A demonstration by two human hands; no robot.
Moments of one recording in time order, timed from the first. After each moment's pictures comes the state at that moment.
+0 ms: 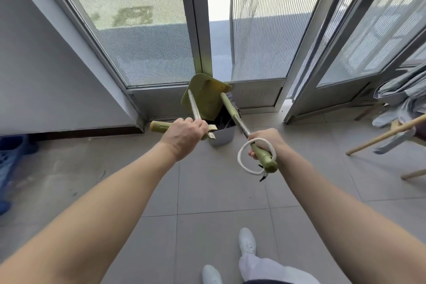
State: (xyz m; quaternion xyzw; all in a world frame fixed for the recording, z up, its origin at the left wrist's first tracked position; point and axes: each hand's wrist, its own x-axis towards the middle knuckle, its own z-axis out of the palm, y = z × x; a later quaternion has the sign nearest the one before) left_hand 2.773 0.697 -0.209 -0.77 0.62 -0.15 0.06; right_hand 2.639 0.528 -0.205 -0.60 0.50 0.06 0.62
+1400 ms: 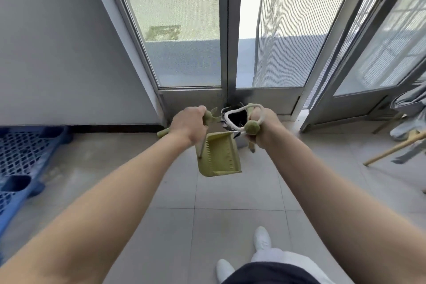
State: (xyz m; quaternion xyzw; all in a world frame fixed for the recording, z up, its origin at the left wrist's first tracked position) left_hand 2.709 0.815 -0.142 -0.94 0.31 0.07 -0.13; right_hand 2.617 0.670 -0.130 -0.53 0.42 -0.04 0.73
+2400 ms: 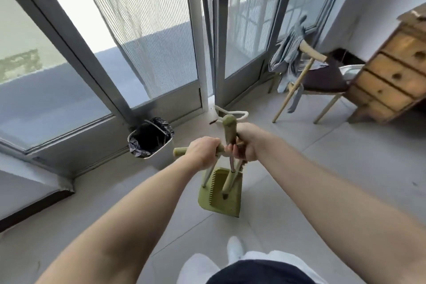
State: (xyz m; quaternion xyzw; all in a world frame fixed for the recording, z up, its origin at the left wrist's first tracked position) left_hand 2.610 0.514 -0.227 -0.77 0.61 0.21 0.00; right_hand 2.505 0.445 -0.180 -0.35 0.57 0.01 0.74
